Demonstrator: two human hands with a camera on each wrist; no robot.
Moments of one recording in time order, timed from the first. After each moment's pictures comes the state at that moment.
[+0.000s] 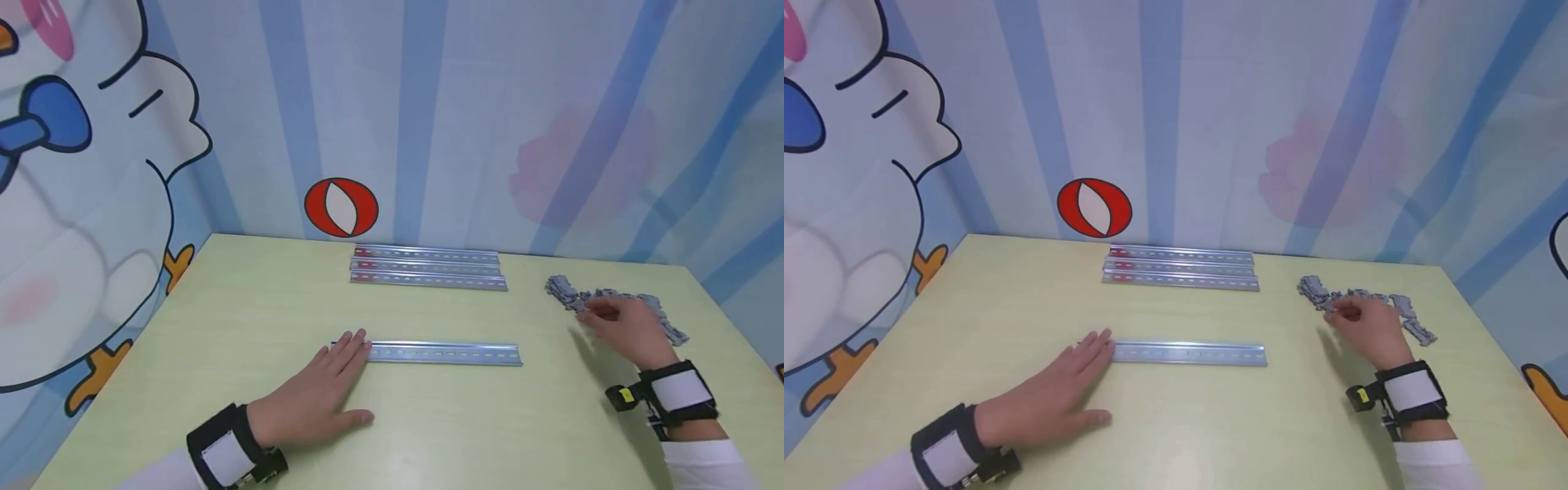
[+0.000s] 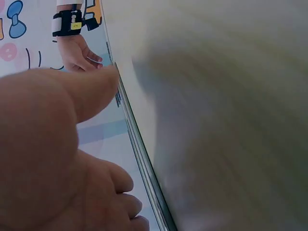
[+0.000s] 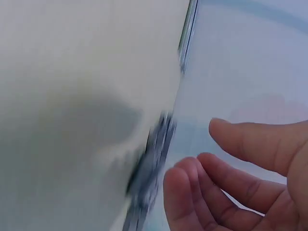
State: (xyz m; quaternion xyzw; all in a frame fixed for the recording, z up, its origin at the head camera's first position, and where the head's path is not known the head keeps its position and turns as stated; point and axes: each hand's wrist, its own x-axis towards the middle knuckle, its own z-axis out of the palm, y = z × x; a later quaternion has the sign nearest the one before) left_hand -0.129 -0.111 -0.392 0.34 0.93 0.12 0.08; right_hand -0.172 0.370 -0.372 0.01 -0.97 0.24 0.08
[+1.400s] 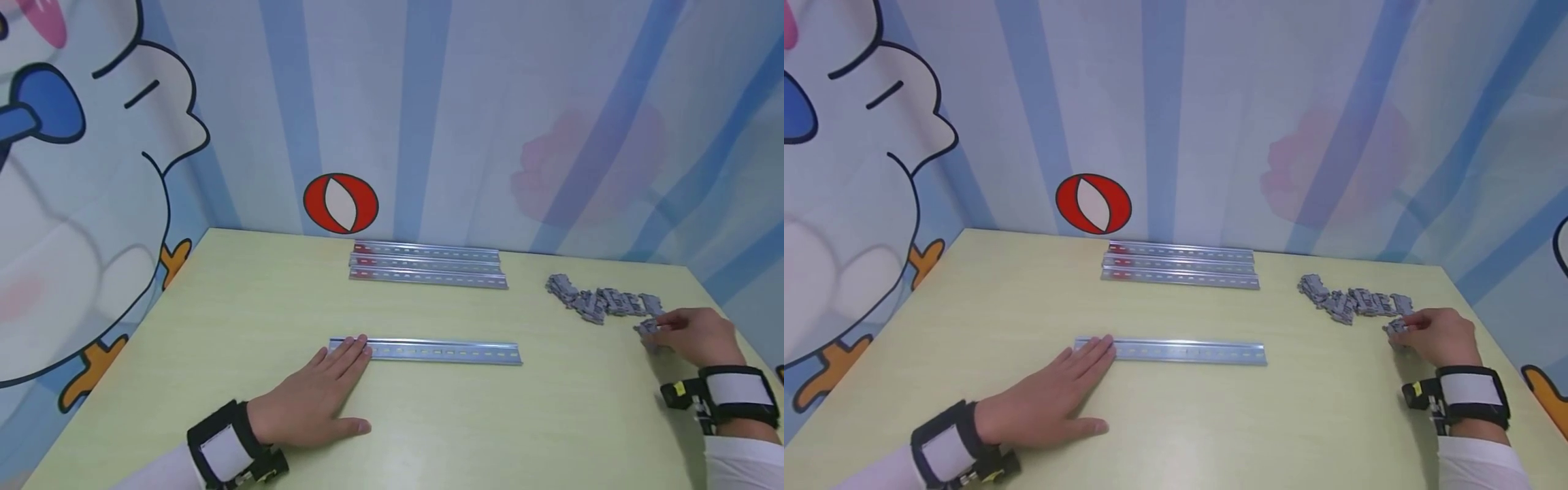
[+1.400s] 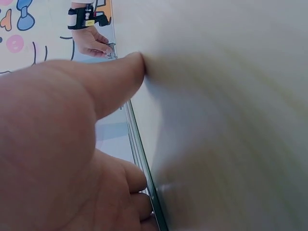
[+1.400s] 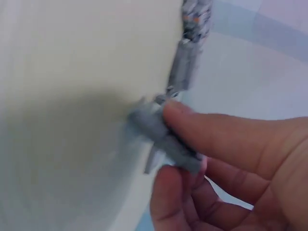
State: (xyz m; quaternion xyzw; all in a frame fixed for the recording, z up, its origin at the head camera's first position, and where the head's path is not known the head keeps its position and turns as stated) left_hand -0.130 -0.109 -0.393 0.35 0.92 0.08 0.13; right_hand -0.181 0.476 -0.397 -0.17 -0.97 0.17 0.02
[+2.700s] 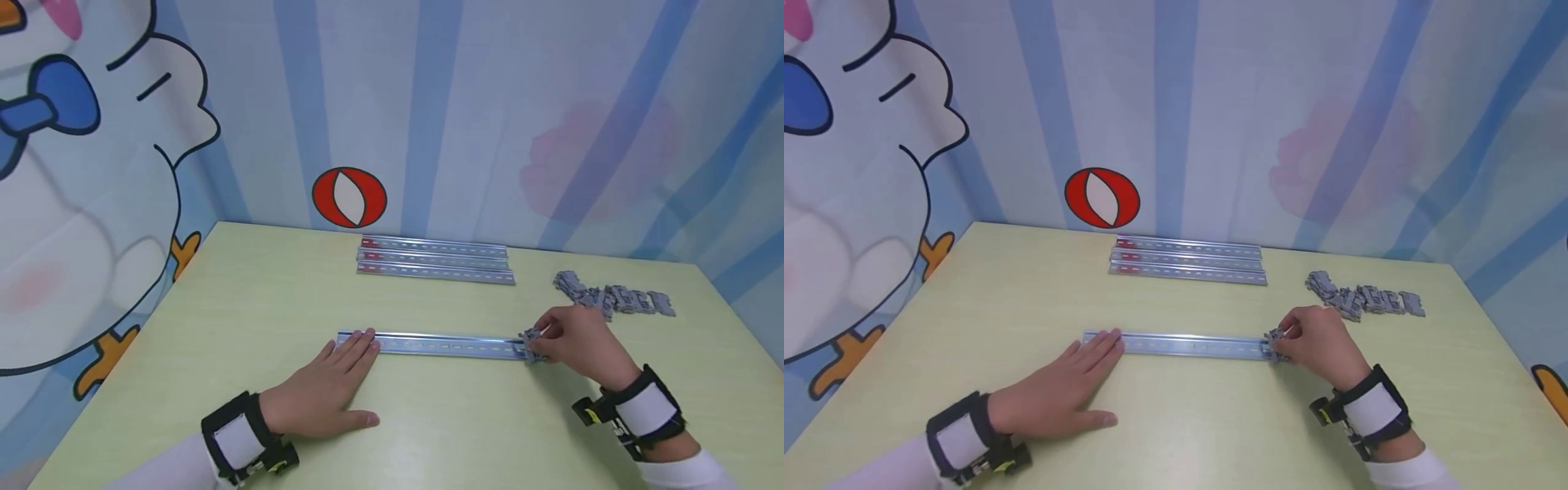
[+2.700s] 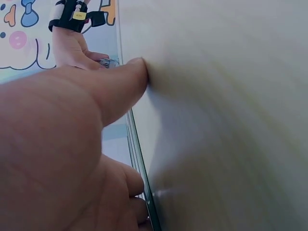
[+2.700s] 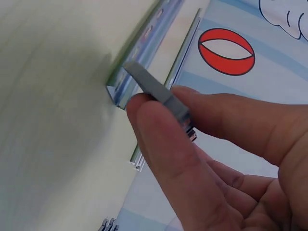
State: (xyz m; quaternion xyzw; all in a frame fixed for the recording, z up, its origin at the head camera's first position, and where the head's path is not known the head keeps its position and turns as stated) left_hand -0.130 -0.112 -0.397 0.36 0.92 0.08 0.12; right_hand -0.156 0.276 -0.356 0.08 -0.97 0.23 -0.03
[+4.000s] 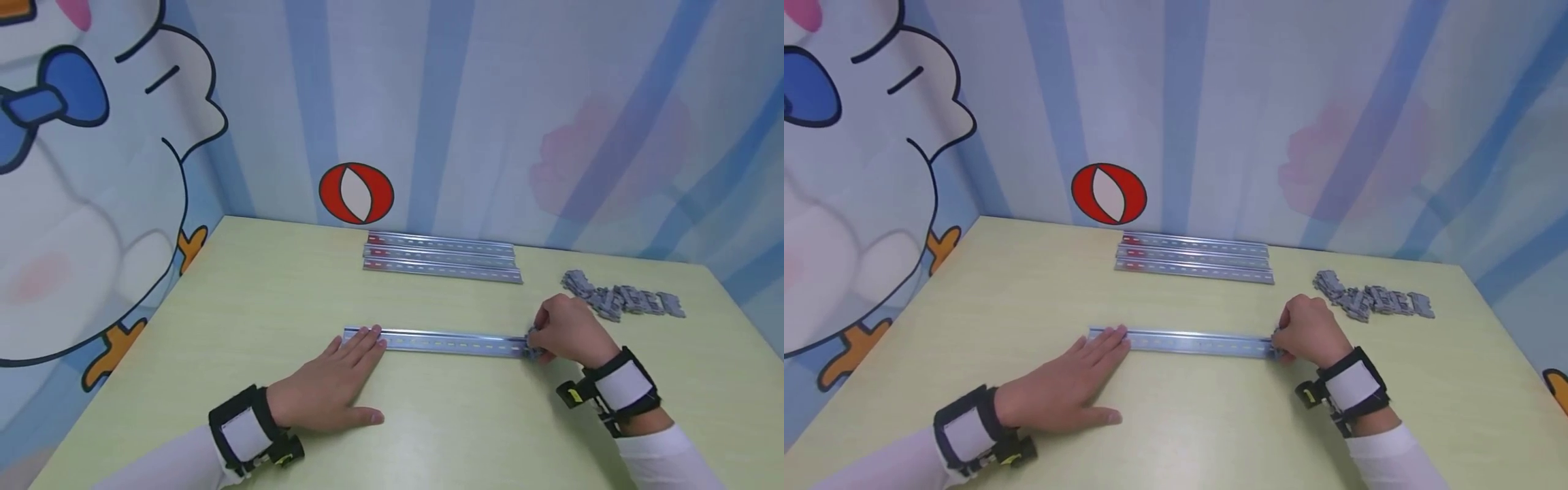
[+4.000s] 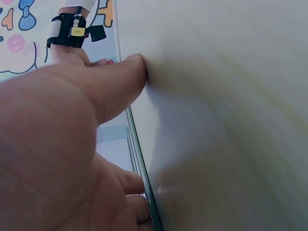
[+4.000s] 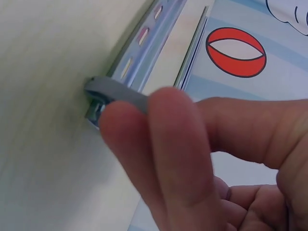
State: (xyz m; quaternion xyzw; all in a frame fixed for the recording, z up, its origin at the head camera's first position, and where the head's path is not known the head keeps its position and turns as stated) left_hand -0.130 -0.112 -0.390 0.36 0.92 0.09 0.14; right_hand -0.176 0.257 -0.355 0.03 -0.97 0.24 -0.10
